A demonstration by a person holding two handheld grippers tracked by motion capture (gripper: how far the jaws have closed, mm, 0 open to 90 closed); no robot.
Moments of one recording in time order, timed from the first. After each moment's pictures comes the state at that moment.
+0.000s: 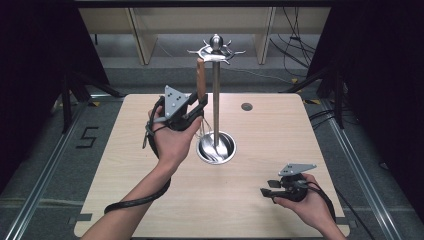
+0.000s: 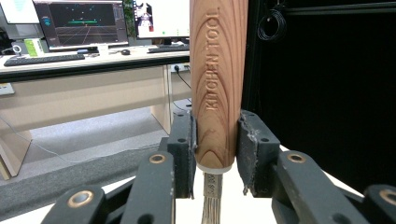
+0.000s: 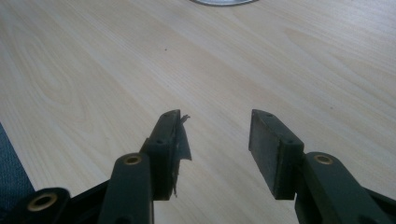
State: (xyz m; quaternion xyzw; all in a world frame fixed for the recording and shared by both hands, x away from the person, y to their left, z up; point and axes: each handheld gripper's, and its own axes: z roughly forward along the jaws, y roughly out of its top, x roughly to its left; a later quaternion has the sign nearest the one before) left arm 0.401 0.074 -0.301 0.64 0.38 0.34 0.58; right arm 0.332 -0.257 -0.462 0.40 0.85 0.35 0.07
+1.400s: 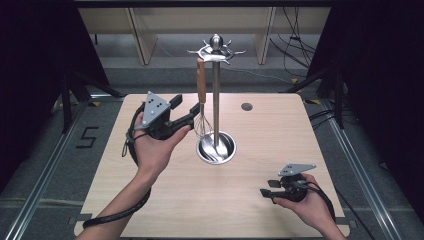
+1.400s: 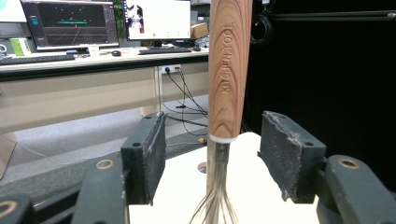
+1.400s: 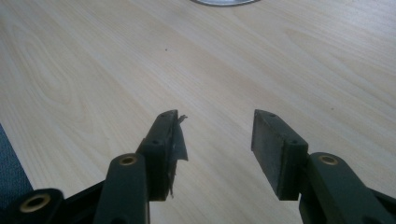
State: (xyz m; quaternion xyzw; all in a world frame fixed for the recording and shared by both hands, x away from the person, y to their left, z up) left arm 0.377 0.108 -0.299 0.64 0.37 0.31 0.60; right arm 0.332 -0.256 -0.463 0.39 0.85 0.36 0.07
